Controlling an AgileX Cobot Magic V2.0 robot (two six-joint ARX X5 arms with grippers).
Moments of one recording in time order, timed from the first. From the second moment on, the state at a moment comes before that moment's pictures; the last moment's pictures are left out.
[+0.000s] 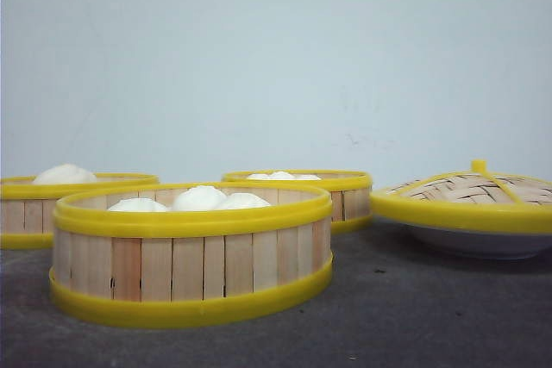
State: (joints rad) left arm -0.09 0.00 0.06 -0.26 -0.07 -0.08; right arm 0.08 0.00 0.02 -0.17 -0.03 0.06
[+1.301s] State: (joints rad) left arm -0.09 0.01 0.08 -0.21 -0.01 -0.28; right arm 0.08 0.01 0.06 -0.12 -0.09 0.25
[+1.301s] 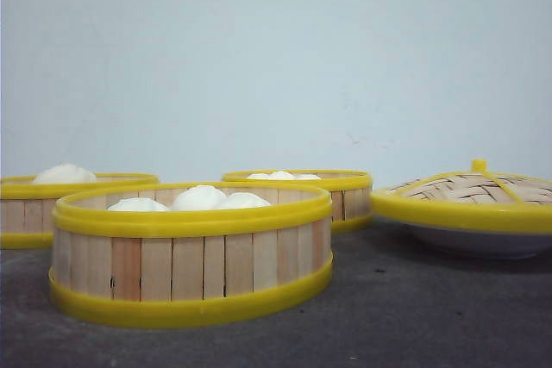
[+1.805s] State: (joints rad) left arm -0.09 0.43 0.66 -0.42 0.06 -0.20; right arm 0.08 0.42 0.68 -0.46 -0.07 0.18
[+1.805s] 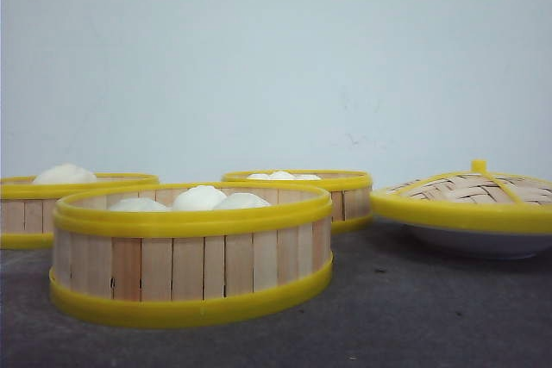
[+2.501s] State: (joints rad) left arm -0.09 0.81 0.78 -0.53 0.08 -0.09; right arm 0.08 0.92 0.74 -0.58 -0.07 0.07
